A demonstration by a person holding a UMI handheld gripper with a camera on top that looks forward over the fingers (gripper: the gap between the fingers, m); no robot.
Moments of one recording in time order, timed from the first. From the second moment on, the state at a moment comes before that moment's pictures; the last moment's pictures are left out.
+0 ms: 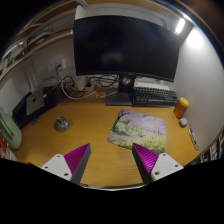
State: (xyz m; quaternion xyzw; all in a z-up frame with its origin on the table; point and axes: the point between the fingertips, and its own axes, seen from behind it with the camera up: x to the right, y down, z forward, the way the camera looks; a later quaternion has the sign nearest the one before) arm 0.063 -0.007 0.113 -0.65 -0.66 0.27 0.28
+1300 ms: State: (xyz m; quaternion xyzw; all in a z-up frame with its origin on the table) arm -0.089 -0.237 -0.006 -0.59 -0.68 0.33 0.29
